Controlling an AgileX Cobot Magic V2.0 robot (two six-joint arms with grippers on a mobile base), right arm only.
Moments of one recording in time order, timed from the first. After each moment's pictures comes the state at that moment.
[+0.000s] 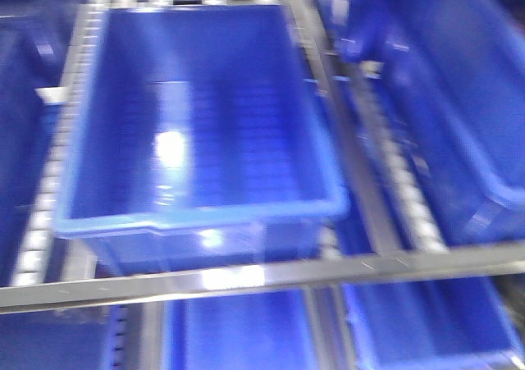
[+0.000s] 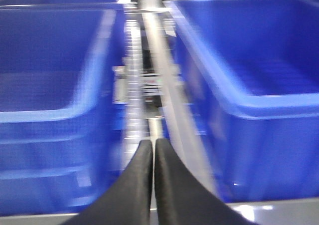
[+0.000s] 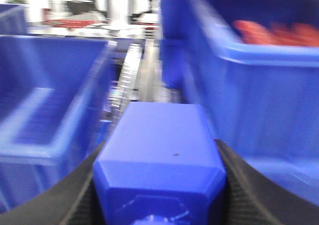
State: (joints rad) arm 0.01 0.09 -0.32 0.19 0.38 -0.24
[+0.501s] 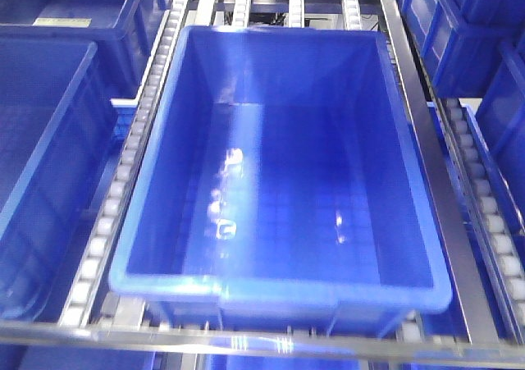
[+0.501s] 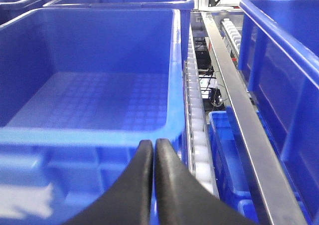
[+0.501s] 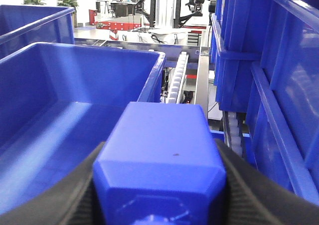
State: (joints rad) arm 0.01 0.09 -0.32 0.19 0.38 -0.24
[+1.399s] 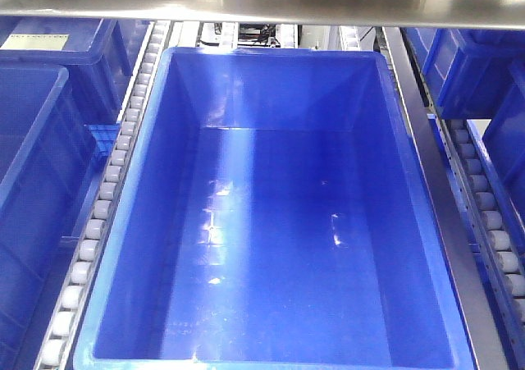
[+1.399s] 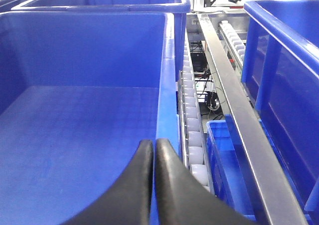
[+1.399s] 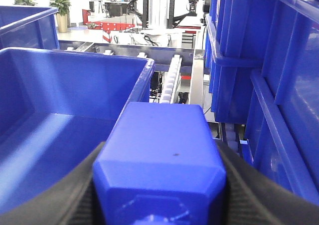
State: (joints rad) arm 0.01 0.09 -0.32 0.19 0.38 -0.24
